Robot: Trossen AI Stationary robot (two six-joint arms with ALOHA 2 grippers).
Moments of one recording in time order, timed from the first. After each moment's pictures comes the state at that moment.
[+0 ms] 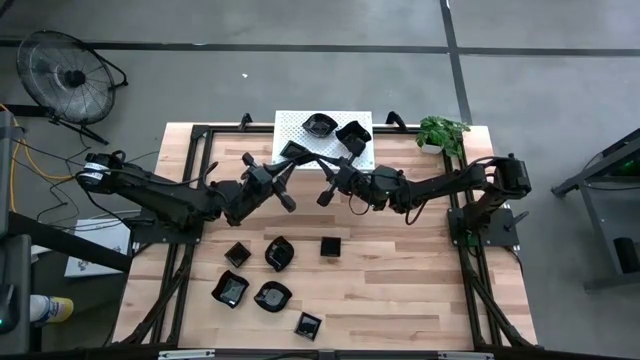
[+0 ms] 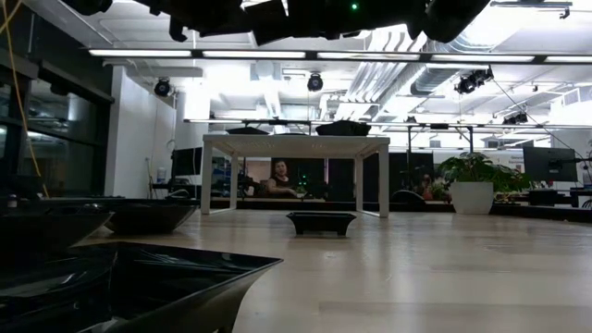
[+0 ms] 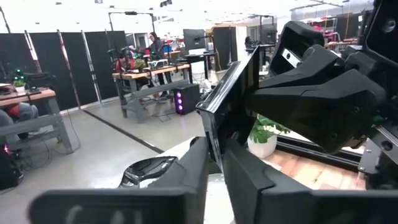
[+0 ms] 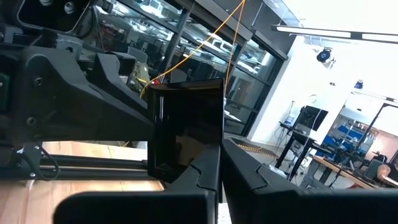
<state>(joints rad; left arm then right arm) -0.17 1.23 0.68 0.71 -0.93 0.16 -0.01 1.66 0.97 0.94 0.53 -0.51</state>
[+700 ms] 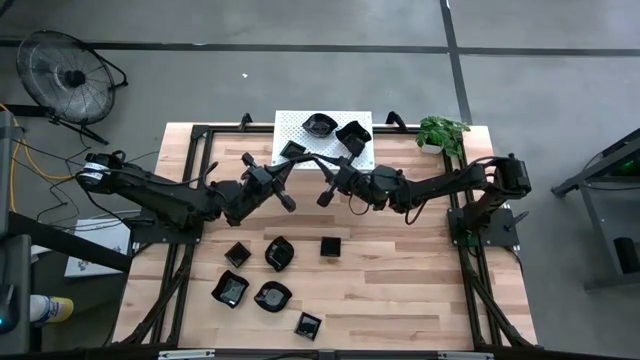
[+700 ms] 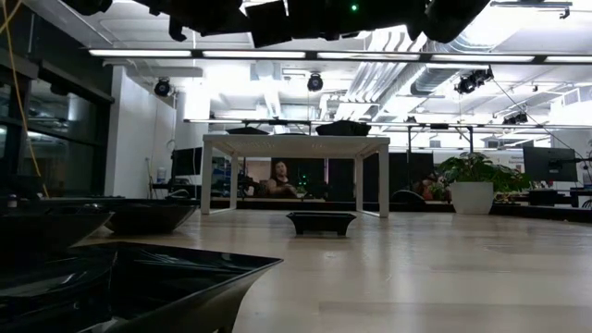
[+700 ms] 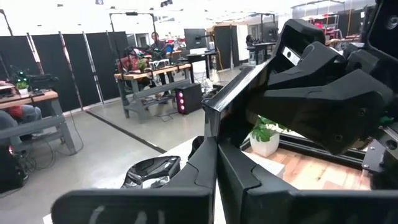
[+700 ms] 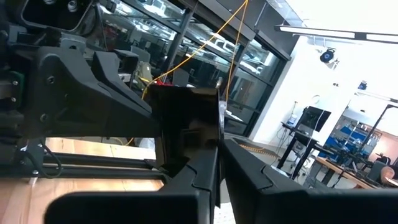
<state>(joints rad) -0.17 1.23 0.68 0.70 -0.94 0.18 -0.01 1.66 0.97 0.93 0.51 -0.51</state>
